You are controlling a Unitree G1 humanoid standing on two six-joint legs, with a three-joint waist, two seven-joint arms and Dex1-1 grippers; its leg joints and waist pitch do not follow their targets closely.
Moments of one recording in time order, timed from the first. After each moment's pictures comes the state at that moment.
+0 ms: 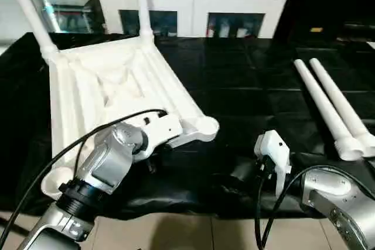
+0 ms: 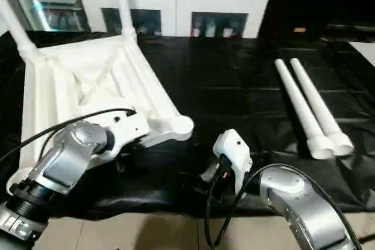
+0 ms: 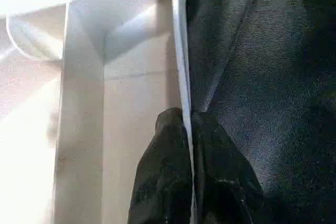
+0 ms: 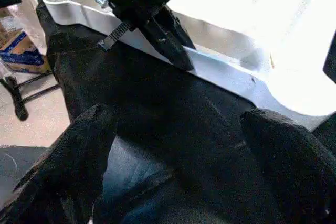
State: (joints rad) left arm -0.49 0.38 -0.39 0.14 0.39 0.52 -0.99; right arm -0.03 -0.56 0.17 -0.35 0.38 0.52 0.78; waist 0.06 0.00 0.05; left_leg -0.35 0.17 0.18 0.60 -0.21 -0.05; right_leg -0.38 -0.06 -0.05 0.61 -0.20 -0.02
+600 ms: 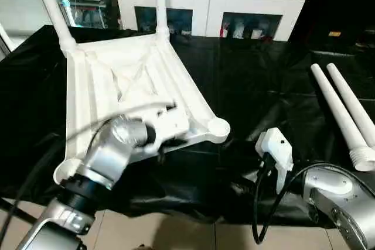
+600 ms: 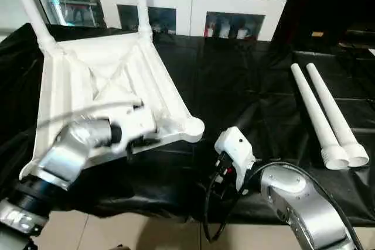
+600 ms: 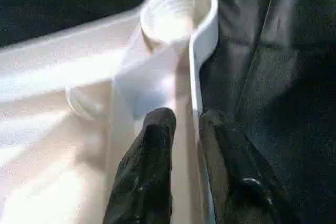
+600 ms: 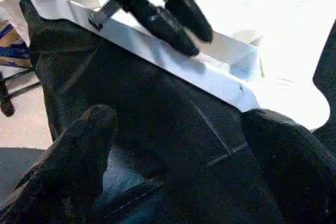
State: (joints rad) left arm -0.51 0.36 -0.31 0.11 0.23 0.37 -0.97; right arm -0.03 -0.56 0.16 -0.35 0.35 0.51 0.75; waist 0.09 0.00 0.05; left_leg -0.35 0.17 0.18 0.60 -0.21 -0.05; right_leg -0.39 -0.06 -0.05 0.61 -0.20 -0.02
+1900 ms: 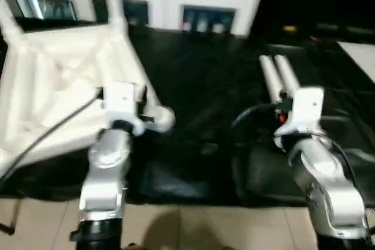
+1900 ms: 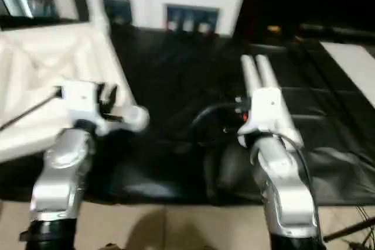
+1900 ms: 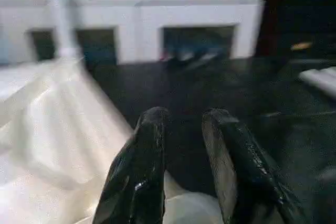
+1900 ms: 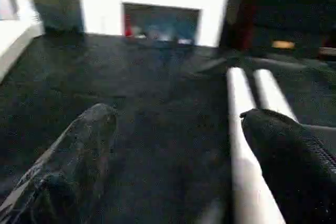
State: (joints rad) left arm -0.27 -0.04 0.04 -0.12 0.11 0.29 -0.18; right arm -0.15 -0.18 -0.07 -0.27 0.19 0.46 0.09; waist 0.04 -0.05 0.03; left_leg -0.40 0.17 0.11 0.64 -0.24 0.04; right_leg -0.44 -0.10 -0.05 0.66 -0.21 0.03
